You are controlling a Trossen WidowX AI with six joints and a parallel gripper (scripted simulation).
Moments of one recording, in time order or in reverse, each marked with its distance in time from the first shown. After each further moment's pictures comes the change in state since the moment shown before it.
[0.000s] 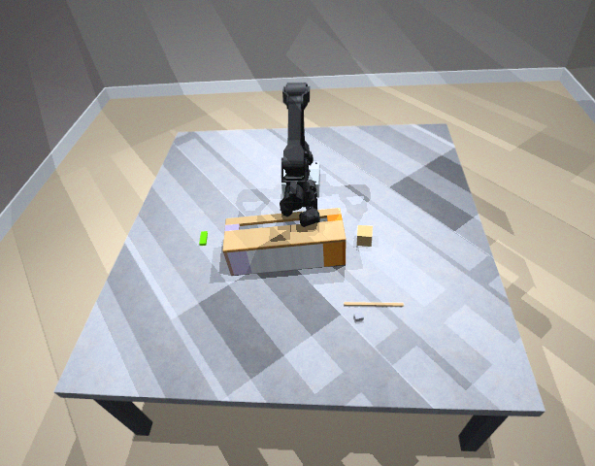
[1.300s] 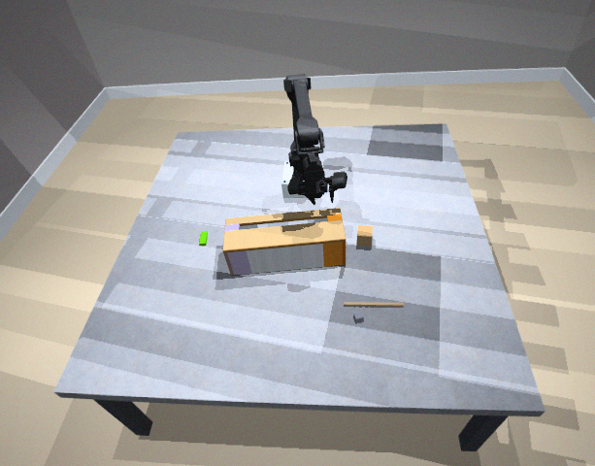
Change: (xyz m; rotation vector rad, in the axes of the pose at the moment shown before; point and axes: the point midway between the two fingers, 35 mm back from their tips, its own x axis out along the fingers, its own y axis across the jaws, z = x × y) arm -0.051 -0.010 -0.049 -1.359 -0.178 -0.002
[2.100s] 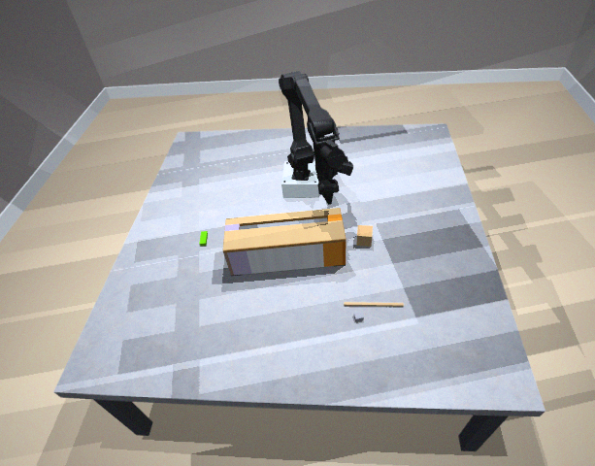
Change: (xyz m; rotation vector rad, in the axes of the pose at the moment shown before) arm 0.002 0.020 -0.024 -1.811 -0.009 -0.209
